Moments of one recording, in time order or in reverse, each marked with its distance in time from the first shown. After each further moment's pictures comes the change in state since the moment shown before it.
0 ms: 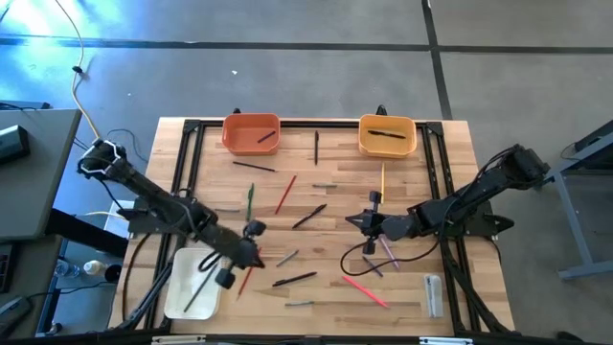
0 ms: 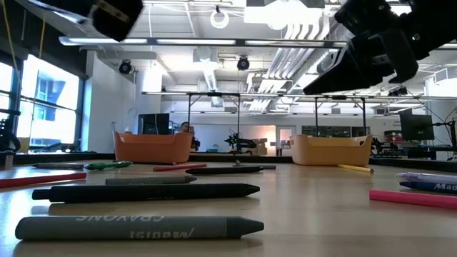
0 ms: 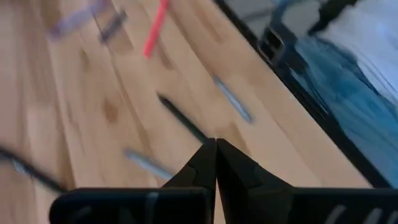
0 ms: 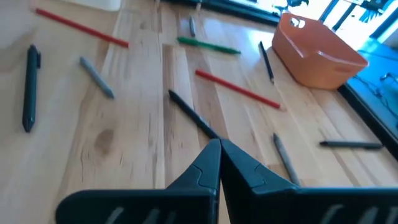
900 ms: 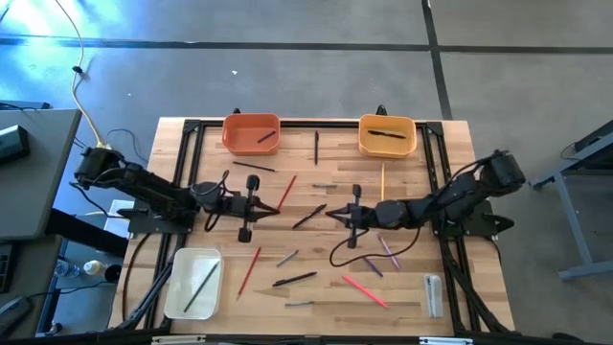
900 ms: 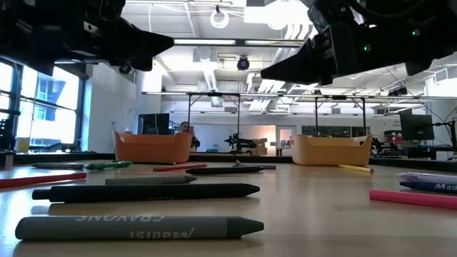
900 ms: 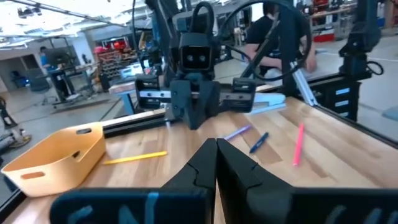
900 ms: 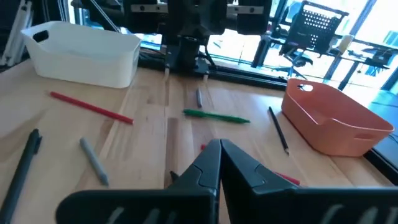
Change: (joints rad) left arm 0.403 0.001 -0.543 1.228 0.030 0.217; right arm -0.159 0.256 0.000 0.599 -0.228 -0.159
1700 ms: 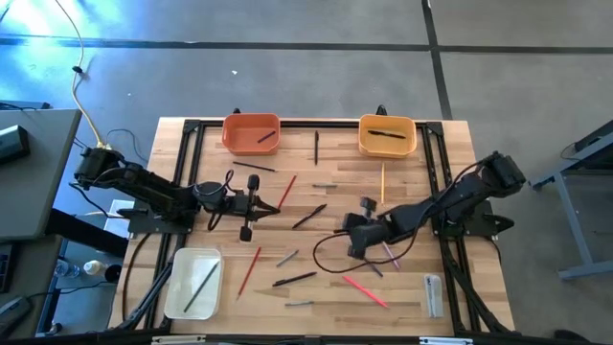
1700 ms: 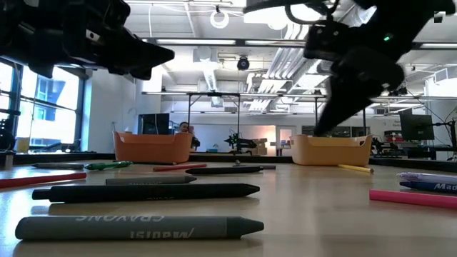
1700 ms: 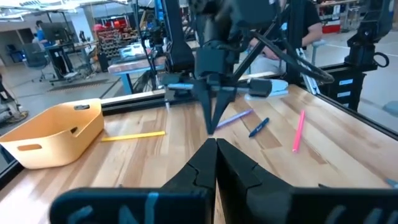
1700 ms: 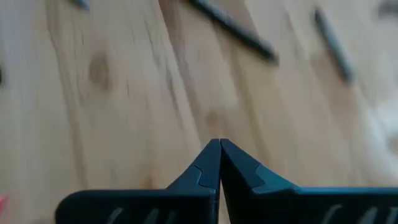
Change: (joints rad) left arm 0.009 0.000 0.000 -0.069 -0.009 -0.056; right arm 0.140 0.000 0.382 -1.326 0.084 0.685
